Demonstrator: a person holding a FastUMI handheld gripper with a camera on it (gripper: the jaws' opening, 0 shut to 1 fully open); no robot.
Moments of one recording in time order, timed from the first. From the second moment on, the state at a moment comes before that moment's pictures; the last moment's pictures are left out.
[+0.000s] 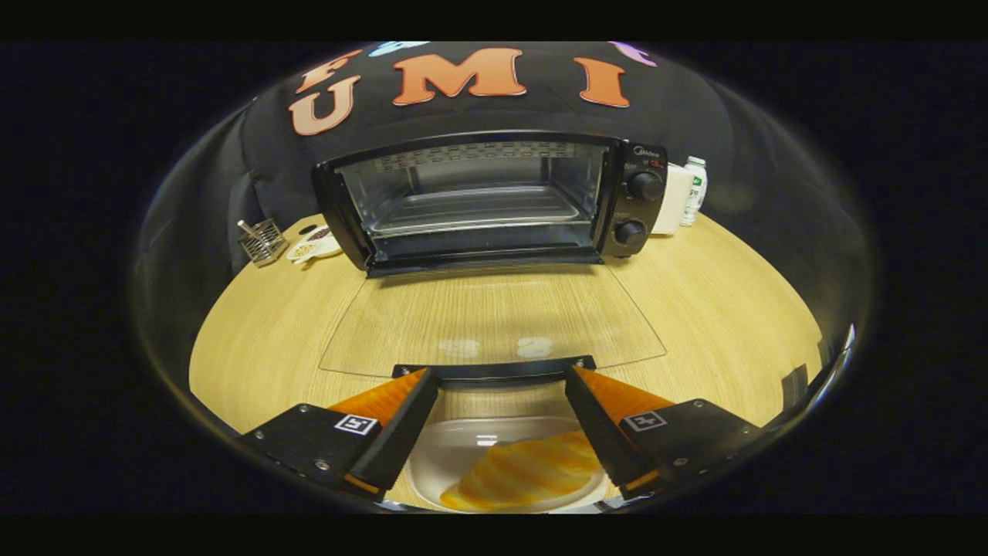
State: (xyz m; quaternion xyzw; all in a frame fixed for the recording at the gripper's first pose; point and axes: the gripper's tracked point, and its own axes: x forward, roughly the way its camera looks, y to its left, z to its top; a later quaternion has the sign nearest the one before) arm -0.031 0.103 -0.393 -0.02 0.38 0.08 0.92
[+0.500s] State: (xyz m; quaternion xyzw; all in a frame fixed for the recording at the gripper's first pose) arm -0.038 0.098 -0.388 0.02 0.39 0.05 0.92
